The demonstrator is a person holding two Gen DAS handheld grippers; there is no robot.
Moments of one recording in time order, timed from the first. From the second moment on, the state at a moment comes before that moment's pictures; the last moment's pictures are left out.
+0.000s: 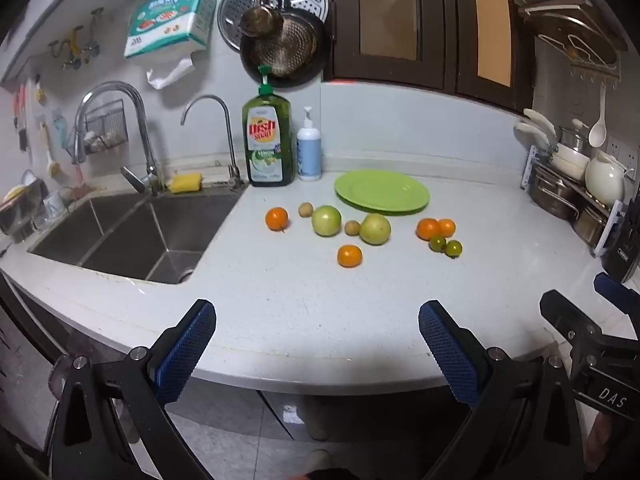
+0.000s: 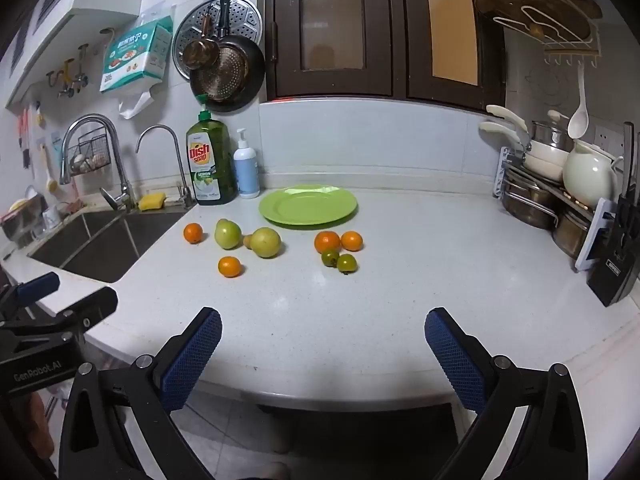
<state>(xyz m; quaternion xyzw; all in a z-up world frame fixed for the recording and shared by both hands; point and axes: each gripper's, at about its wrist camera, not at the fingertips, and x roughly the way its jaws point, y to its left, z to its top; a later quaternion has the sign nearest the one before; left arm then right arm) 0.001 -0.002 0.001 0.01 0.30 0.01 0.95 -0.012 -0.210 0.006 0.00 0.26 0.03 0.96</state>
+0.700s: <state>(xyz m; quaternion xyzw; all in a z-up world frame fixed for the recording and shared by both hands) -0.008 -0.008 0.007 0.00 0.28 0.01 0.96 -0.013 -0.217 0.008 0.01 0.27 0.03 0.96</state>
